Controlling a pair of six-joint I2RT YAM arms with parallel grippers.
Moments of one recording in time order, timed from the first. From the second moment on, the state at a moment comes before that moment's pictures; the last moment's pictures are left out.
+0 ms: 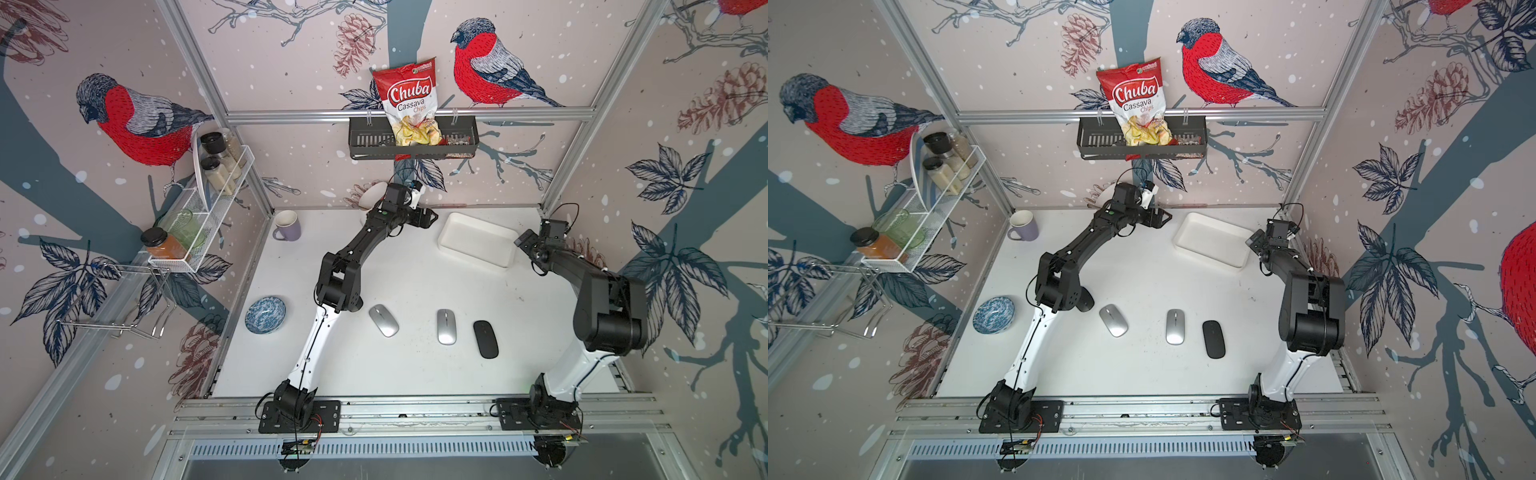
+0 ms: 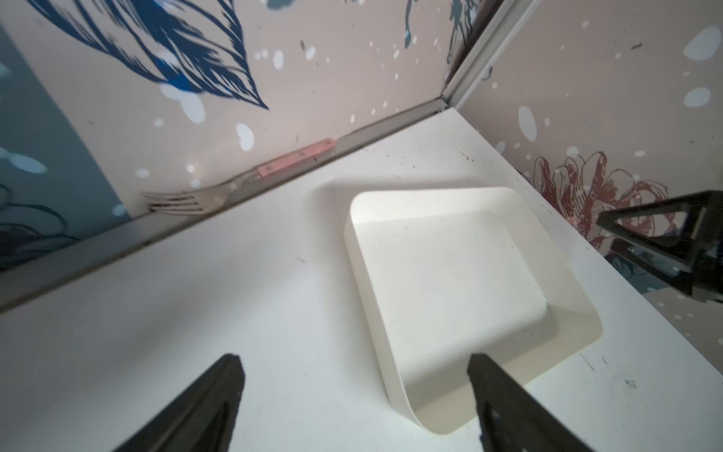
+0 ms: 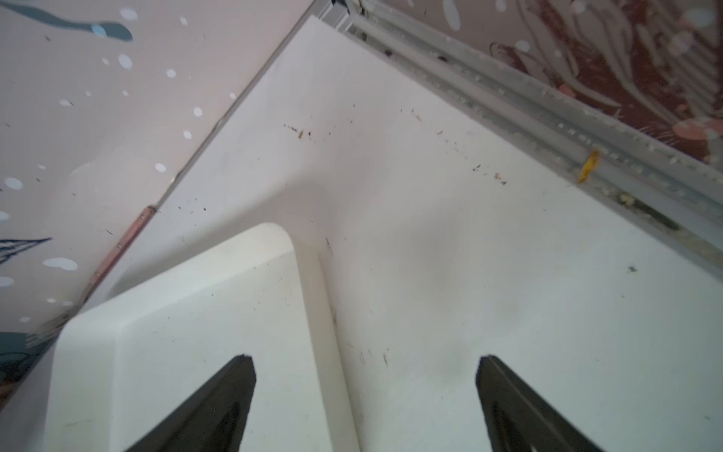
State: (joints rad) left arm -0.46 2.64 2.46 -0.36 0.50 -0.13; right arm -0.11 1.84 1.18 -0.15 0.06 0.60
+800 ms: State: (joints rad) left arm -0.51 2.77 2.45 -0.19 0.52 -0.33; right arm -0.02 2.04 1.35 -0.29 0.04 0.45
